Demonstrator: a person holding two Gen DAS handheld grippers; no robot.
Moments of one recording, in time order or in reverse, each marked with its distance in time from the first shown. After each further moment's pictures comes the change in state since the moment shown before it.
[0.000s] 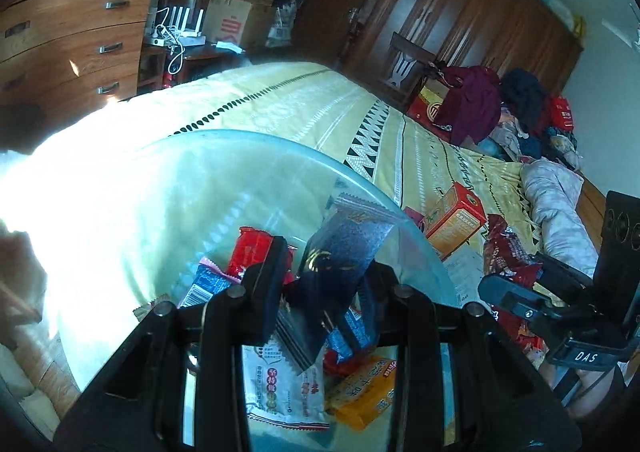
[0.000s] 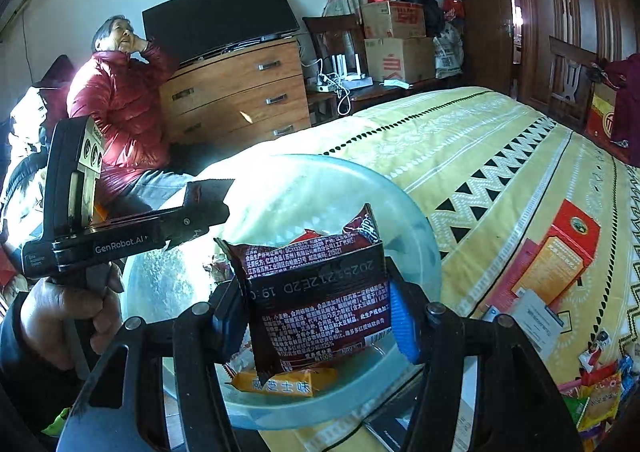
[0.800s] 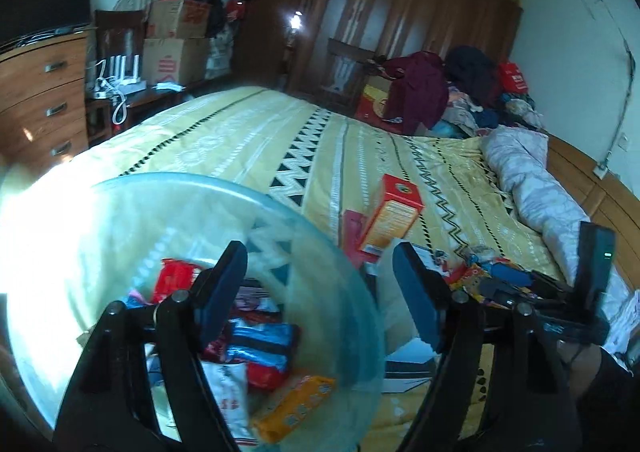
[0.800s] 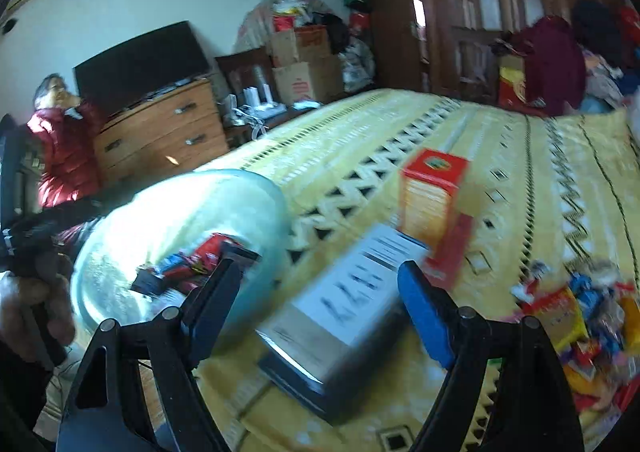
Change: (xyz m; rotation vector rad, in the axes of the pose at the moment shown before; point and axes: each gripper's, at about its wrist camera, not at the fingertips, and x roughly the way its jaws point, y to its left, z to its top) left arm -0.005 -0.103 -0.016 0.229 -0.063 -0.129; right arm -0.110 -0.139 -0.106 0.296 -0.090 -0.306
